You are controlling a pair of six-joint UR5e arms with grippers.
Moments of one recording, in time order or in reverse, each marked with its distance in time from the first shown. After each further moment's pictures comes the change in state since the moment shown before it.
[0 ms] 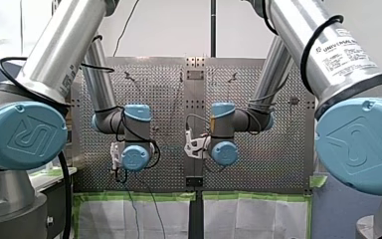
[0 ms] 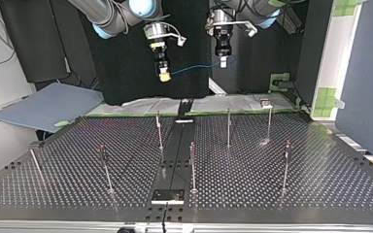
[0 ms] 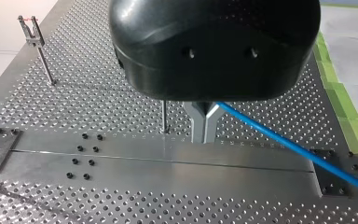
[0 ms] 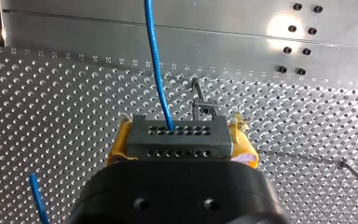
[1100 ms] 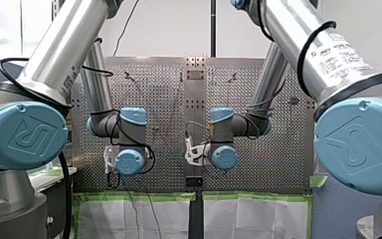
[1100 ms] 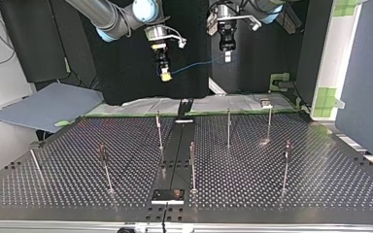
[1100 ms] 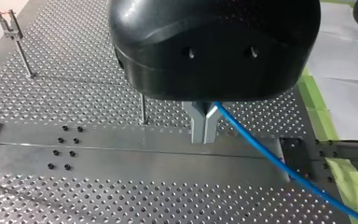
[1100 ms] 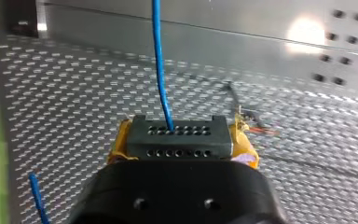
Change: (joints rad) left arm 0.004 -0.019 -0.051 0.022 -0.025 0.023; right arm -0.006 0.061 -0.031 0.061 0.001 -0.022
